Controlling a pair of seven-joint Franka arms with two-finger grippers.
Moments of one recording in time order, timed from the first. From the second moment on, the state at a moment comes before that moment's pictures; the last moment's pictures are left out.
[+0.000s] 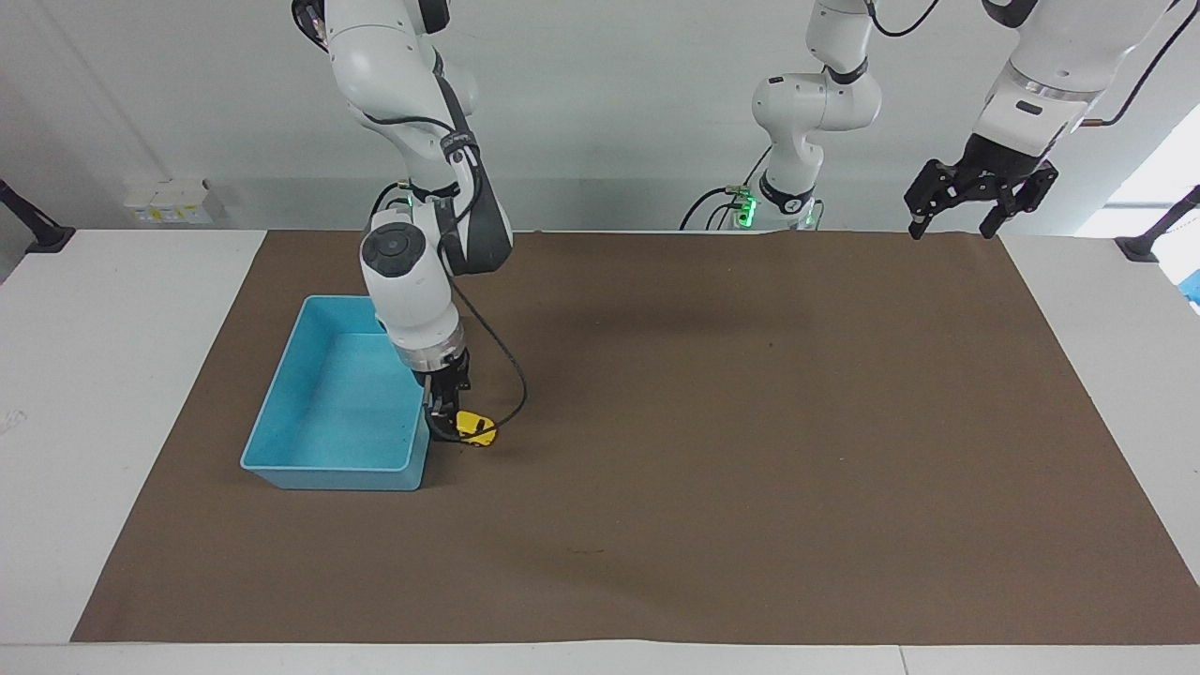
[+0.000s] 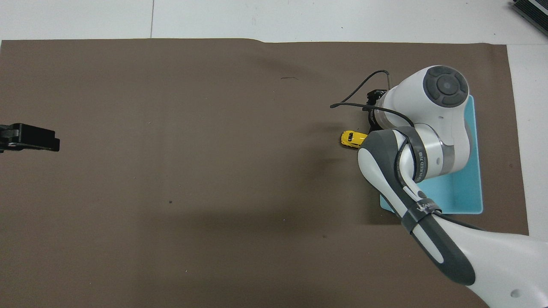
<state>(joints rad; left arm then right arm) -0.06 -0.07 -0.02 -1.57 -0.01 1.54 -0.04 0.21 0.34 0.00 -1.84 0.01 2.27 1.82</state>
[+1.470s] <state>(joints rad) -0.06 -0.07 -0.01 -1.57 -0.01 1.52 -0.04 0.22 0.37 0.01 -1.96 0.01 2.44 1.85</state>
